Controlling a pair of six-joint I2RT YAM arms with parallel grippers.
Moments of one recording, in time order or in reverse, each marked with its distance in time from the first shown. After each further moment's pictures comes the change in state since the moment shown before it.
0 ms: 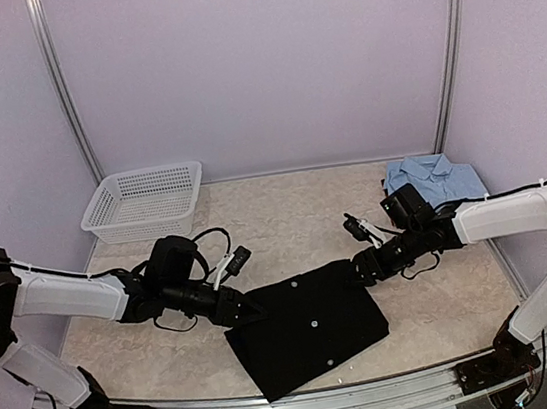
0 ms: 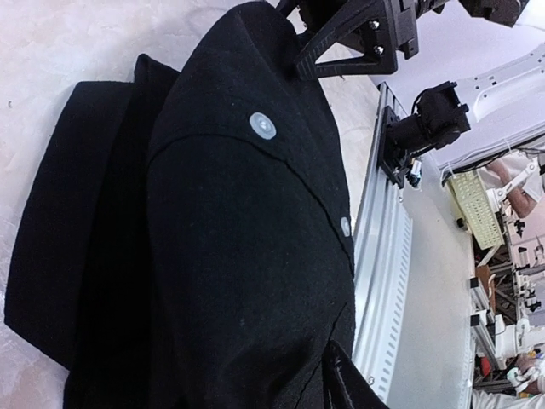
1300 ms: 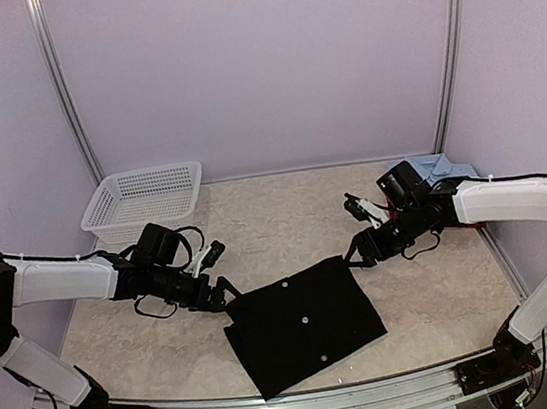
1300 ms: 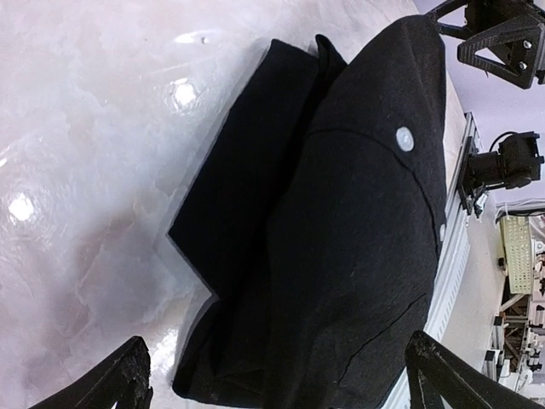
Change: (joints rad) left arm 0.187 0.000 0.102 -0.341 -0.050 0.066; right arm -0.018 -0.002 0.187 -0.213 0.149 -0.058
